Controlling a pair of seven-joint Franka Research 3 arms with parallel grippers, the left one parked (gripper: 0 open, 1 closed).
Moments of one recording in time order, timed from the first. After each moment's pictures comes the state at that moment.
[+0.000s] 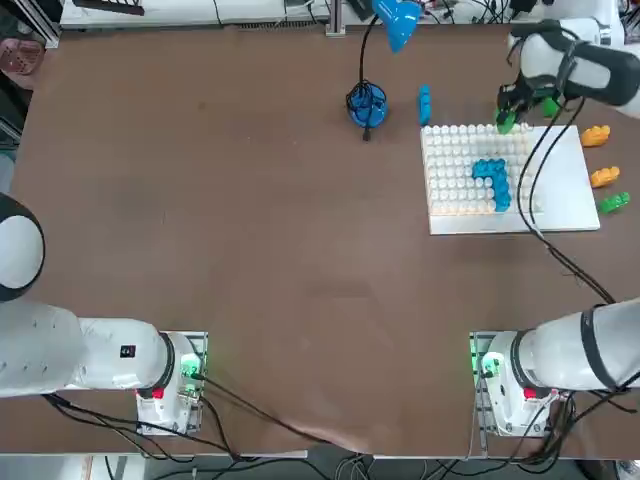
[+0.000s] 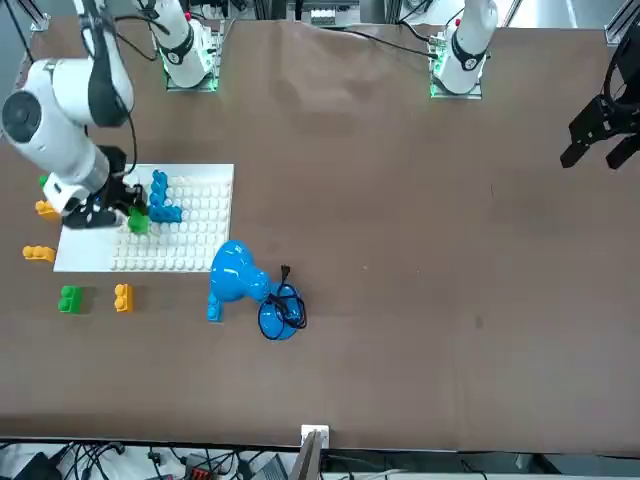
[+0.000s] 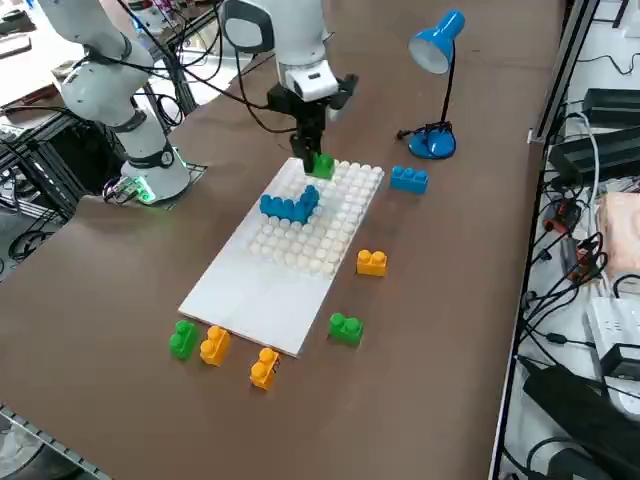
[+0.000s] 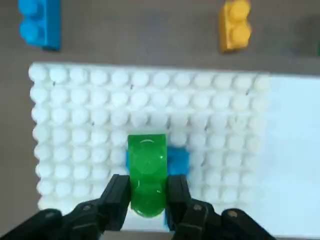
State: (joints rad) arm 0.10 -0.05 -0.06 -2.29 -0.03 2.20 0.01
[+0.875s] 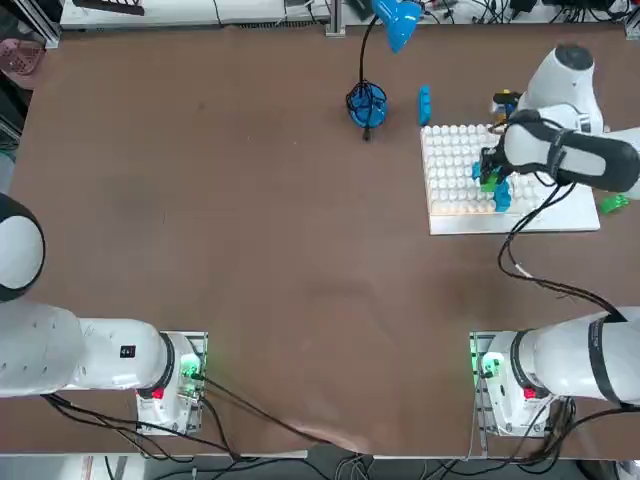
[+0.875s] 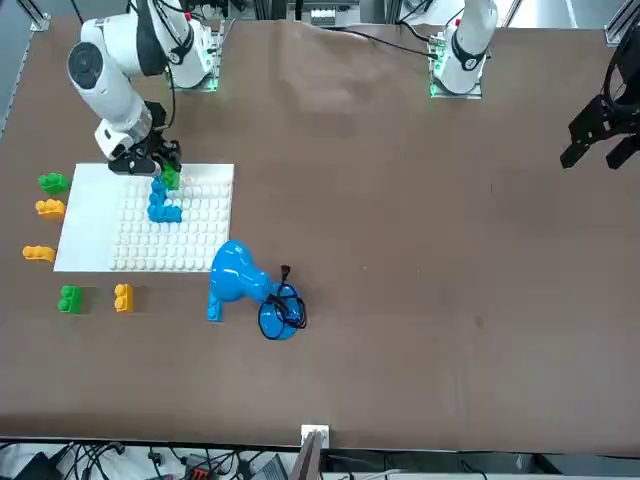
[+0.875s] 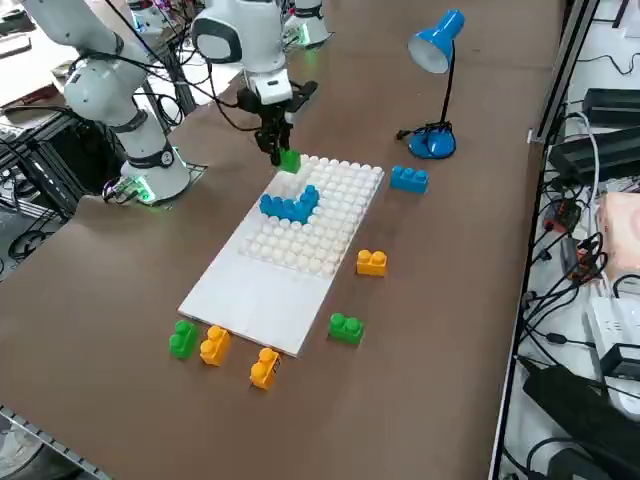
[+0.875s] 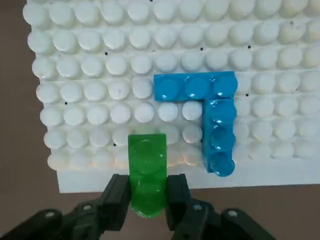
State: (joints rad) arm 0.20 -0.23 -0.06 -2.64 -0.03 2.36 0.20
